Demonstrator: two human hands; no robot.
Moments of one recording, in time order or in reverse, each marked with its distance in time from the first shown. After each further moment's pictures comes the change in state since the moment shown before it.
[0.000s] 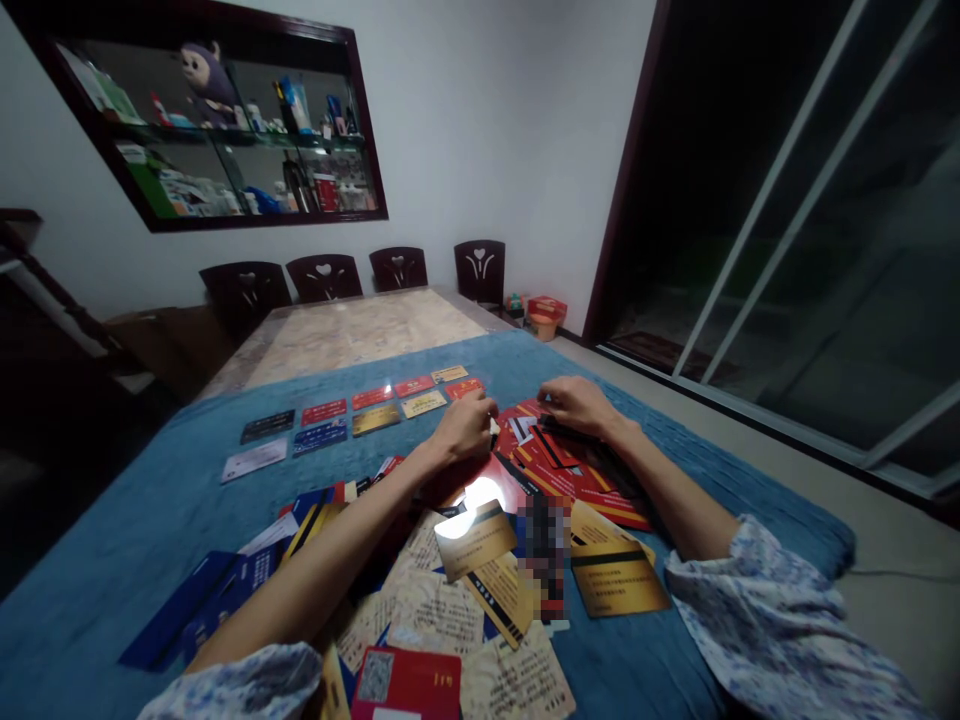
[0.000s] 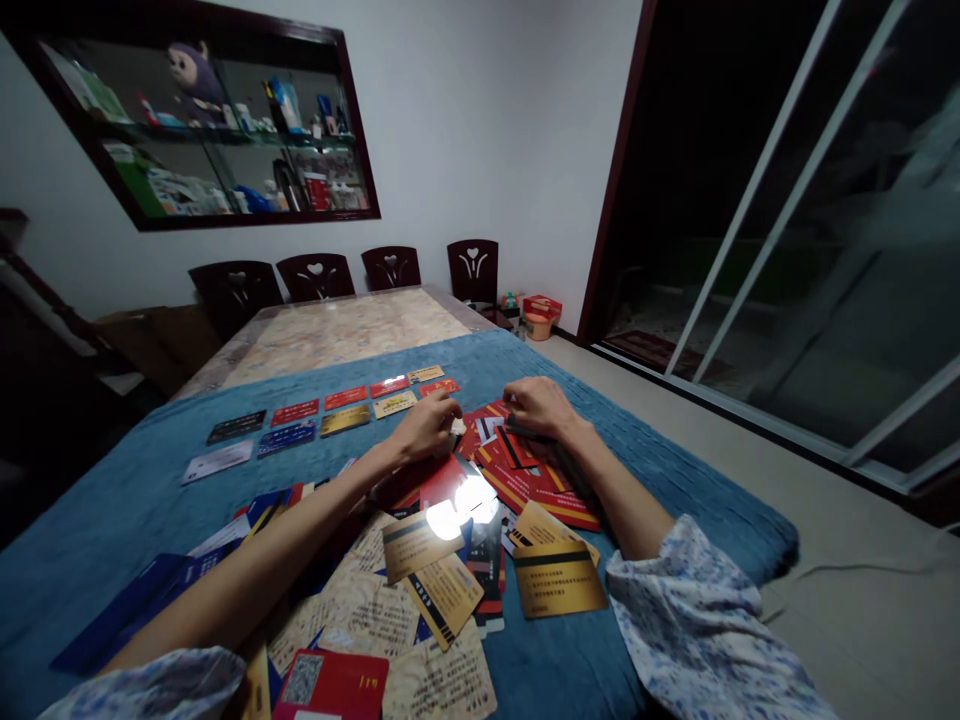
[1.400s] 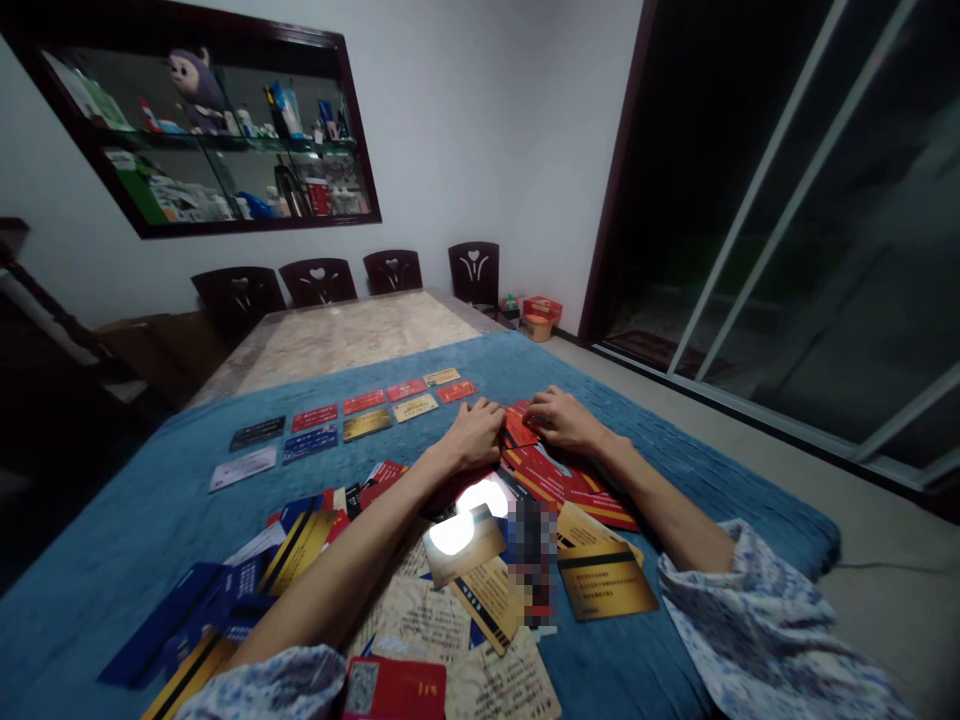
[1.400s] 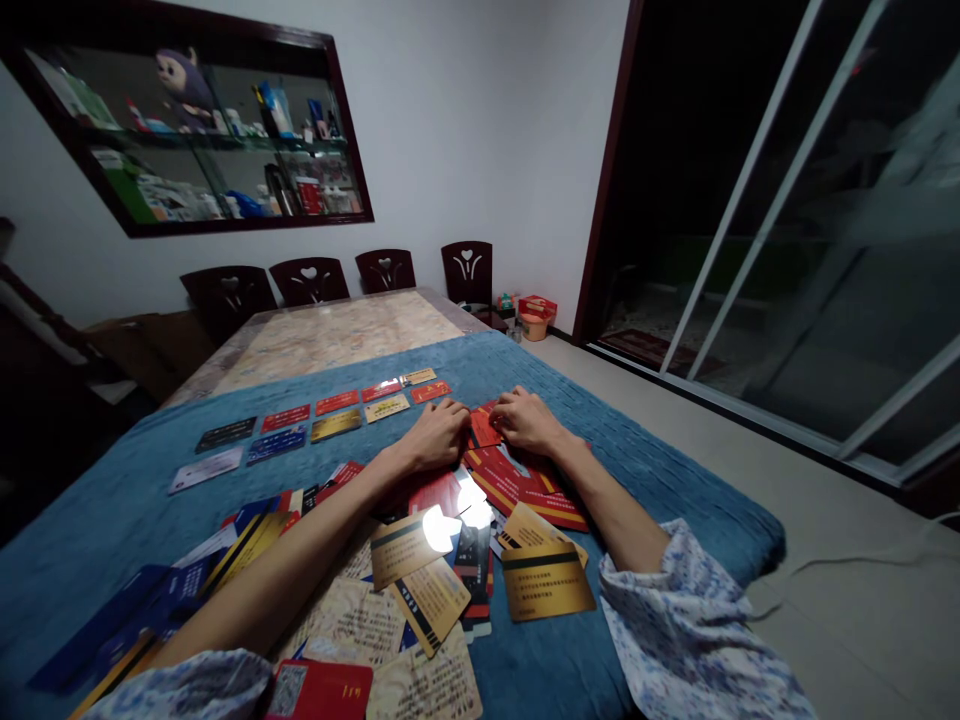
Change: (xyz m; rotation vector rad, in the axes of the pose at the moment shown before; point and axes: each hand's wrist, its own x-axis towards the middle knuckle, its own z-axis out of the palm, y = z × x) left_hand 0.009 0.029 0.006 0.207 -0.226 0.100; right_hand -0.008 0.014 0.037 0.100 0.038 -0.242
